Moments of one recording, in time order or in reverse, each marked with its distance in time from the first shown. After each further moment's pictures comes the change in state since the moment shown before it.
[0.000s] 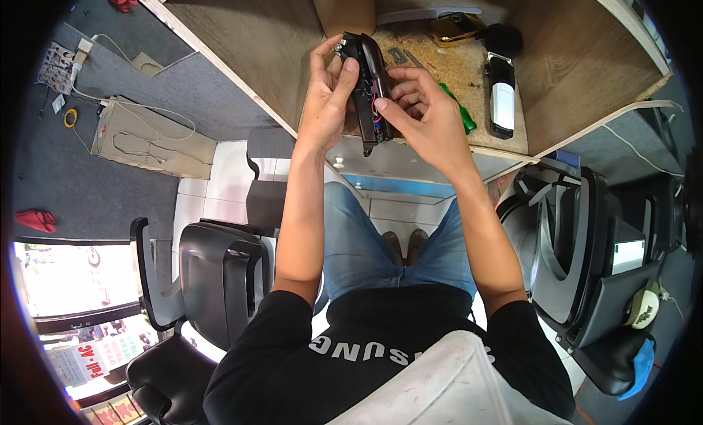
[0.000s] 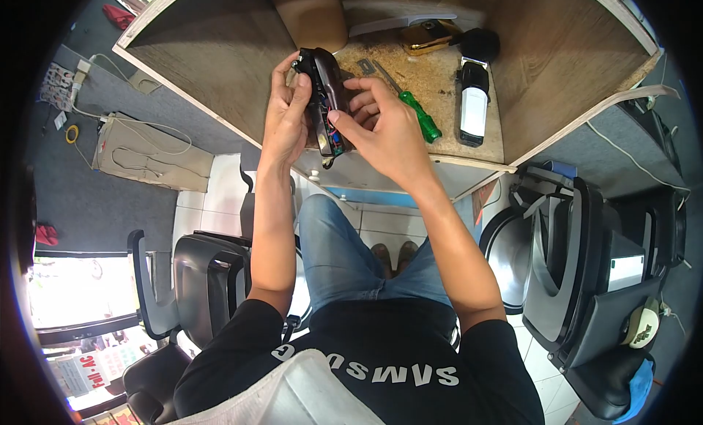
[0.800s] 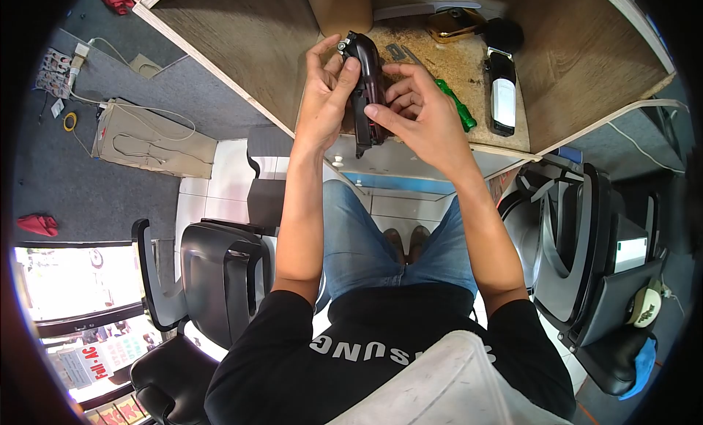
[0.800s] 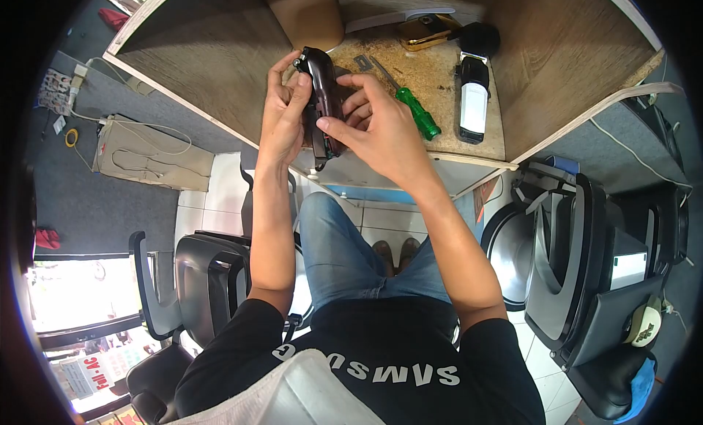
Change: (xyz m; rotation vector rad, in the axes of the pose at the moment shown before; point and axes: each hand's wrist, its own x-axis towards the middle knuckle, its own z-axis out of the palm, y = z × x) left_hand 0.000 -0.002 -0.001 0.053 0.009 -0.015; right_hand -0.001 0.001 -0.003 -0.050 -0.077 0.014
